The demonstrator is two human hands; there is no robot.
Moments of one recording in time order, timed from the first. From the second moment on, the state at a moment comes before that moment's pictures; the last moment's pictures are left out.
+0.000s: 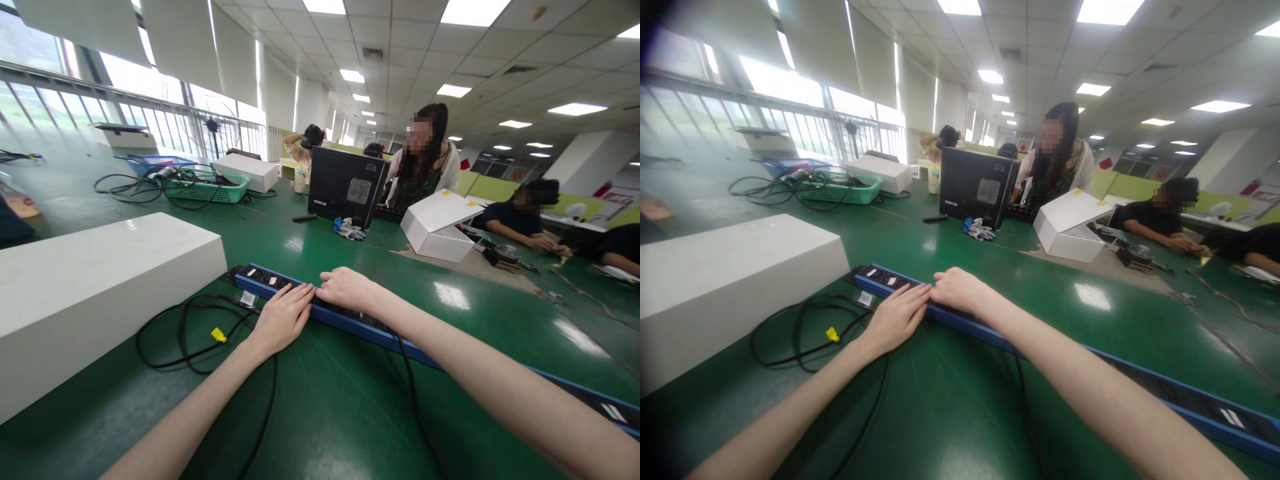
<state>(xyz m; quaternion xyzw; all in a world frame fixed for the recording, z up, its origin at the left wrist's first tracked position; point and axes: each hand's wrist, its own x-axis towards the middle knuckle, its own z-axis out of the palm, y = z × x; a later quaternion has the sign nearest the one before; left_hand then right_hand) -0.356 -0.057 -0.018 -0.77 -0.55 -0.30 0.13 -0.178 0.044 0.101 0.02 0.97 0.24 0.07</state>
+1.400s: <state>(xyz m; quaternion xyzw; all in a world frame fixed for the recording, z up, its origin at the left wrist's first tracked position) -0.355 -0.057 -0.019 -0.77 -0.54 -0.30 0.14 -0.175 0.048 0.119 0.06 0.97 0.23 0.08</state>
